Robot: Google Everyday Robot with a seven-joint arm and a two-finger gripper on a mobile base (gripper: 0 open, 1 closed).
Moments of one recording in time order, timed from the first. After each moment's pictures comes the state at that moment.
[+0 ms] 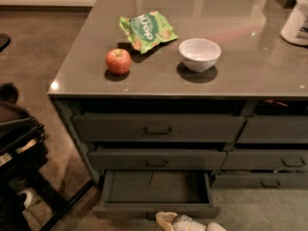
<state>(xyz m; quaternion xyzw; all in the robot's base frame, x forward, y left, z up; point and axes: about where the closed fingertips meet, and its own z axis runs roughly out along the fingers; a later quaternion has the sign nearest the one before) 0.435 -0.041 0.182 -0.25 0.74 0.43 0.46</state>
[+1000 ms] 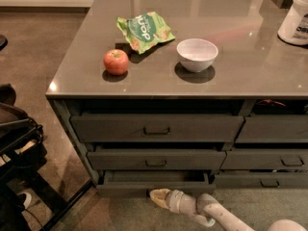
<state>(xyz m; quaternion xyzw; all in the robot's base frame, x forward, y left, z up) 0.526 -0.017 0.207 -0.36 0.71 0.37 0.47</state>
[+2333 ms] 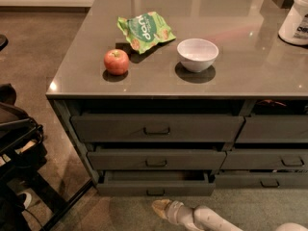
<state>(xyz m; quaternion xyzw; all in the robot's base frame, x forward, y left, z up) 0.497 -0.026 0.163 -0.33 0.78 0.31 0.42</state>
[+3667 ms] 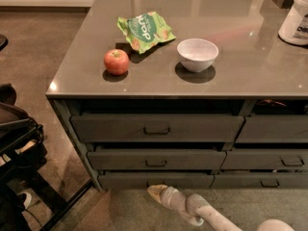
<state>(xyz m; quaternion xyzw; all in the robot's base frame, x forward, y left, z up) 0.578 -0.017 0.161 -0.35 0.76 0.25 0.49</state>
